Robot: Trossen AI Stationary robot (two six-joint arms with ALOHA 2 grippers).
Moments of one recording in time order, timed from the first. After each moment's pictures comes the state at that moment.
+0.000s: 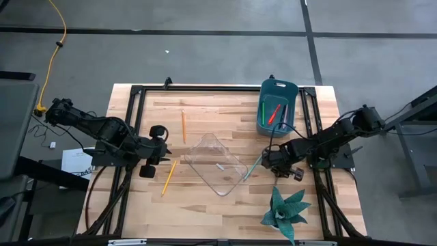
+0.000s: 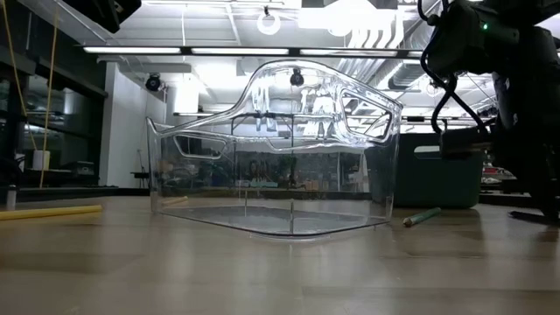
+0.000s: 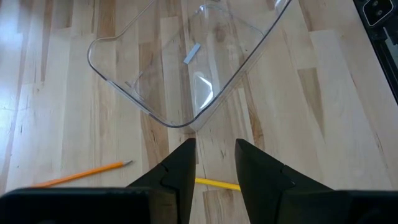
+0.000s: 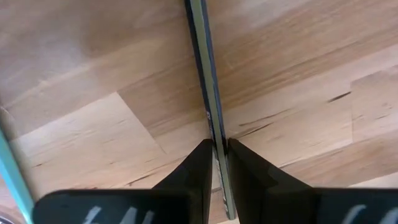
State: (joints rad) left arm -0.29 0.98 1.00 -0.97 -0.23 -0.18; right arm 0.26 1.42 0.61 -0.60 -0.24 2.27
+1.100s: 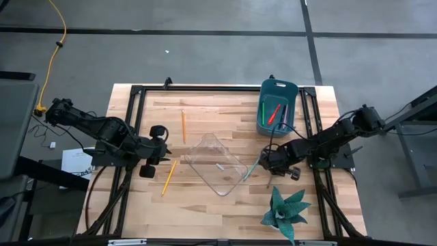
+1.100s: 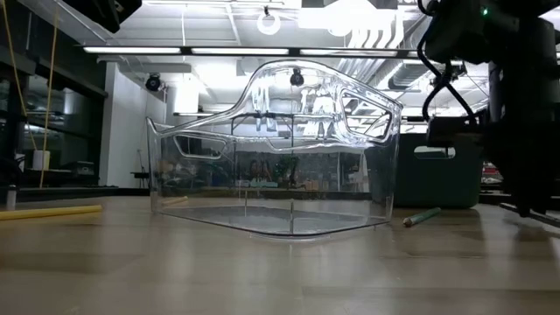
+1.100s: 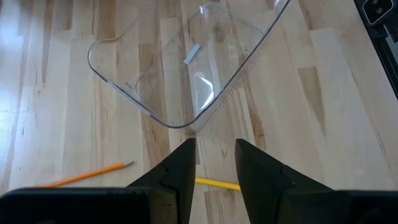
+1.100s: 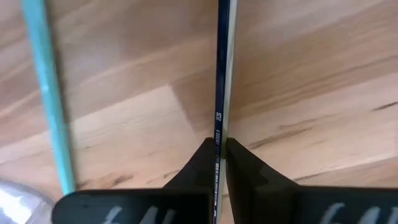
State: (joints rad) left arm -0.29 0.98 1.00 -0.97 -0.23 -0.16; right arm 0.27 1.42 0.64 -0.57 -0.13 2.24
